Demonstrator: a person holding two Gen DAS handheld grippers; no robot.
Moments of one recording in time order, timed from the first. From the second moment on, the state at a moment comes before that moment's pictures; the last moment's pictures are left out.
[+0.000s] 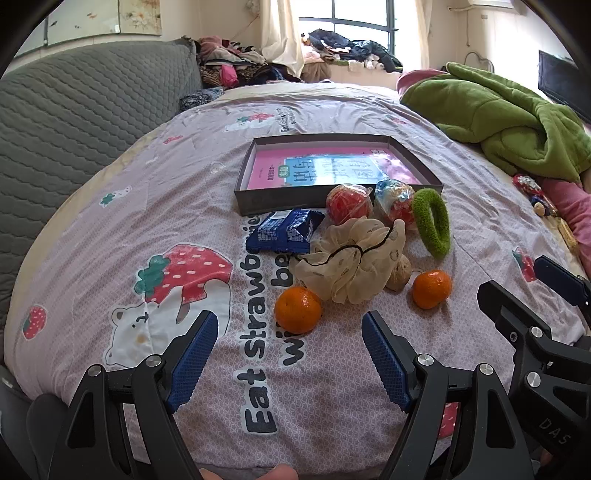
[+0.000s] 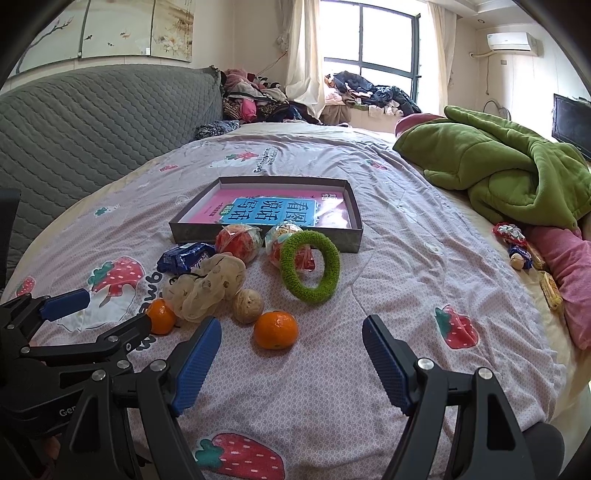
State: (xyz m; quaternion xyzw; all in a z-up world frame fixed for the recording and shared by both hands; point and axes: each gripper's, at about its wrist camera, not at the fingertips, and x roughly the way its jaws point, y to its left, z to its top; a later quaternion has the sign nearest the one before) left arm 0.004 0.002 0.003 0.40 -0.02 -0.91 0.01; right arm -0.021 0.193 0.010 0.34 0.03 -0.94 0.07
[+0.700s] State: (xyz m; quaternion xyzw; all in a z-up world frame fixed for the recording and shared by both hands) left arm -0.002 -0.005 0.001 0.42 -0.01 -0.91 0.00; right arm -0.024 0.193 0.009 0.35 0.03 -0.93 0.07
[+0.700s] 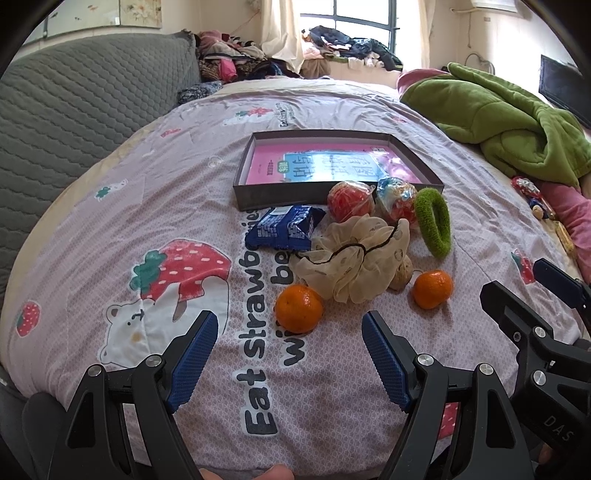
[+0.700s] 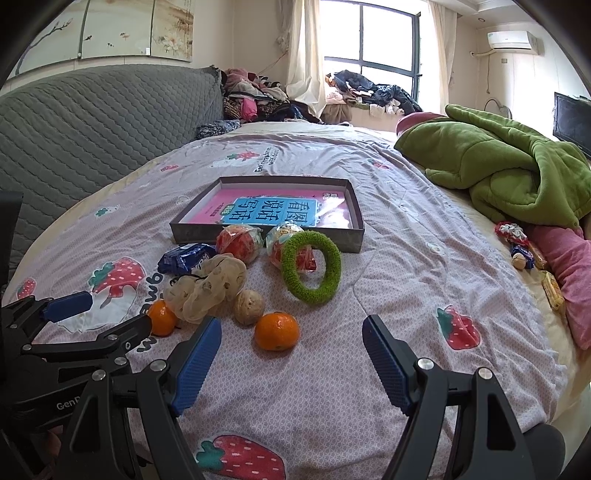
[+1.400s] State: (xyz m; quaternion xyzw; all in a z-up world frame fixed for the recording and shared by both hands) left arm -0.016 -0.012 -0.032 0.48 0.01 -0.88 -0.01; right arm -0.036 0.192 -0.020 0.41 0.03 -0.91 0.09
